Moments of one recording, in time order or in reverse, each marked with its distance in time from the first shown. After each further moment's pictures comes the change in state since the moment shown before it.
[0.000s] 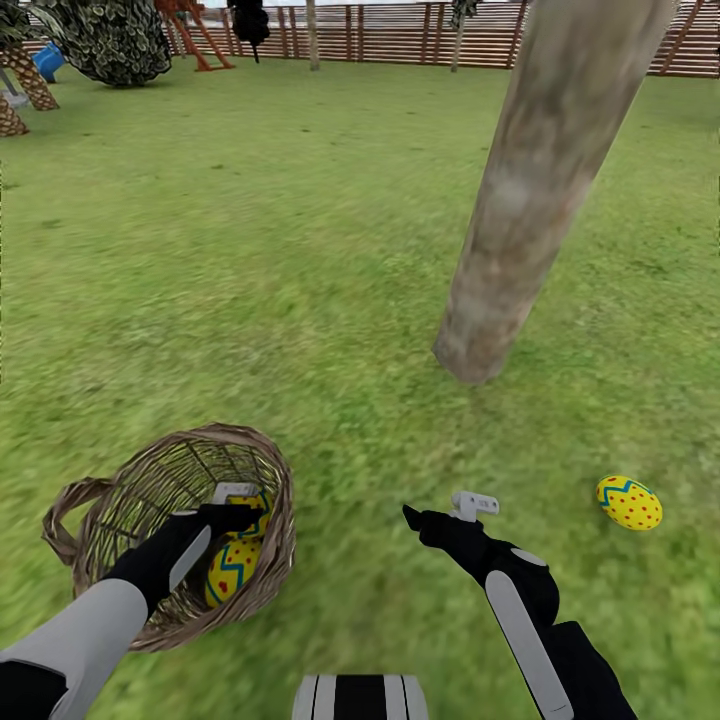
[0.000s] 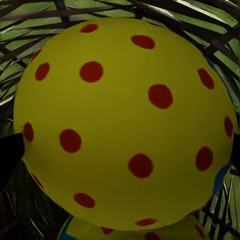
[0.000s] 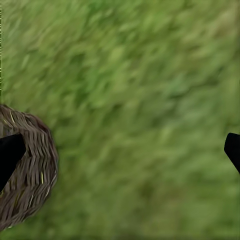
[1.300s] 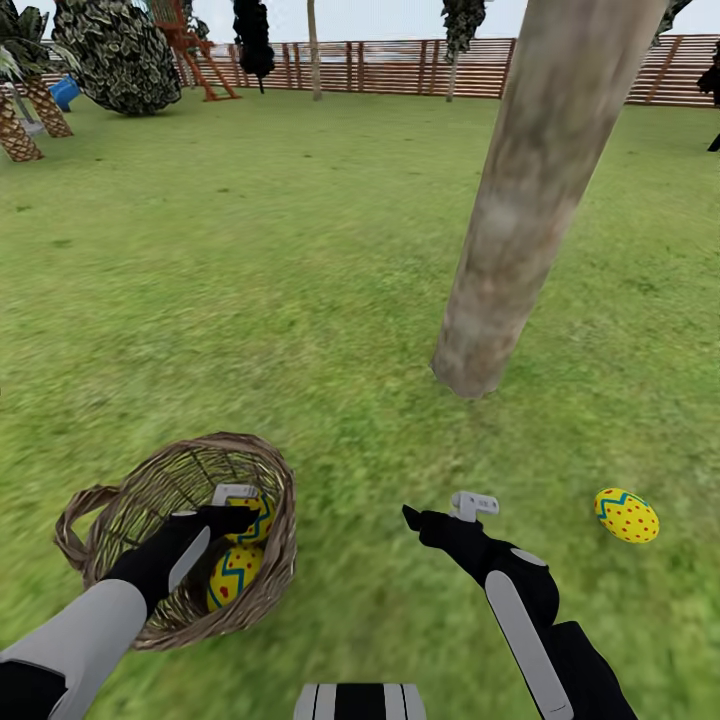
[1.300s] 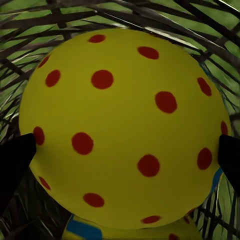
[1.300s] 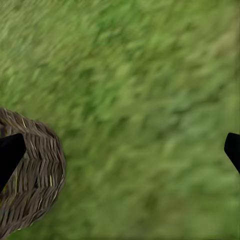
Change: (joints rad) left arm 0.000 0.002 0.000 0.004 -0.002 0.010 -0.003; right arm 0.000 0.000 0.001 0.000 0.000 0.000 0.000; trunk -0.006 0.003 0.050
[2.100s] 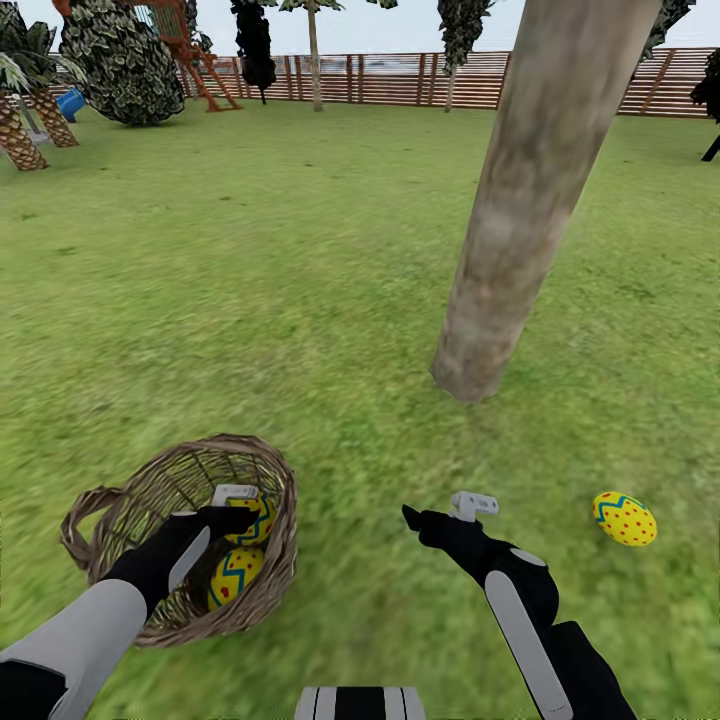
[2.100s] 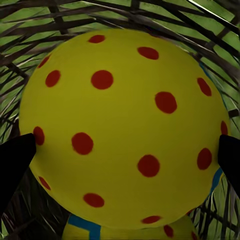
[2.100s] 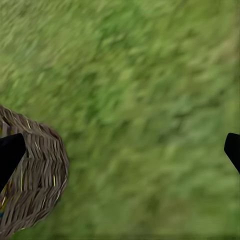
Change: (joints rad) left arm 0.000 0.000 0.000 0.000 0.000 0.007 0.000; right arm 0.000 0.001 0.000 0.000 0.000 0.000 0.000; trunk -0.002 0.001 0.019
